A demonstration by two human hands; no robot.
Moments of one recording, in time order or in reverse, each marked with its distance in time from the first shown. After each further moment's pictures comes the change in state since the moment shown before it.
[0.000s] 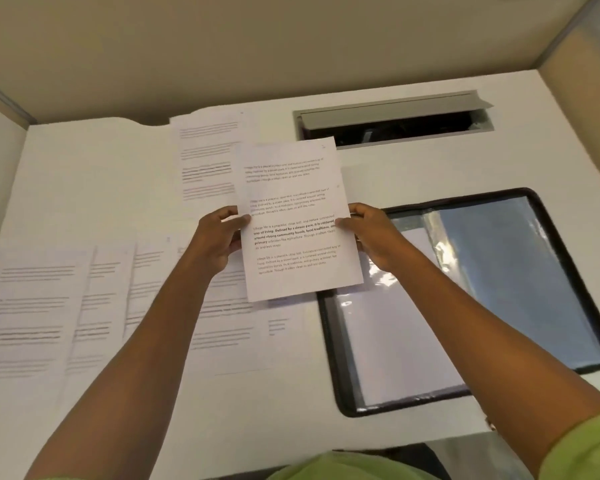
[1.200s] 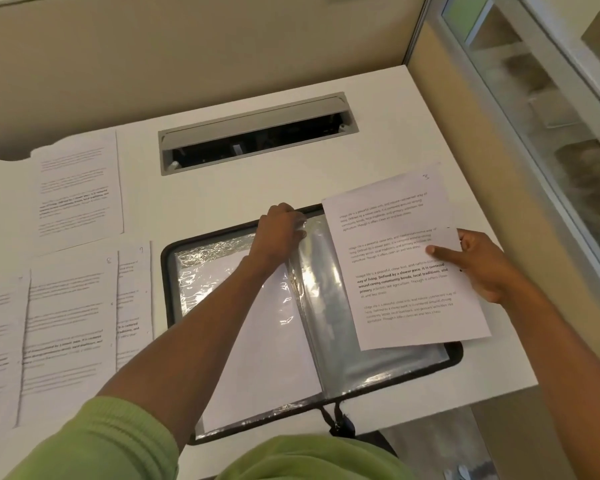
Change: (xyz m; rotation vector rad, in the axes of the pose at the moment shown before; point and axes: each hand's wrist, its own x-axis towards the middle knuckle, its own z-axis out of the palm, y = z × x) left_hand 0.016 -0.070 0.390 1.254 -0.155 0.630; right_hand -0.108 0.034 -0.444 -0.023 0.132 -0.027
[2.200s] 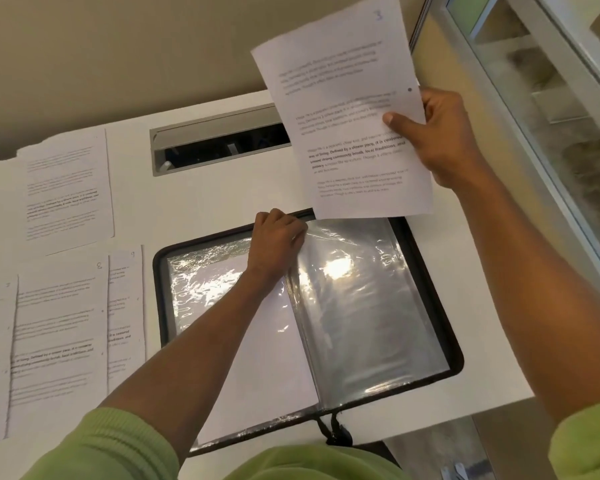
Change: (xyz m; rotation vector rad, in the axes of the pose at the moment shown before) left_hand -0.005 -0.009 0.023 0.118 0.362 0.260; right_hand 0.076 -0.170 0.072 -0.220 0.098 -0.609
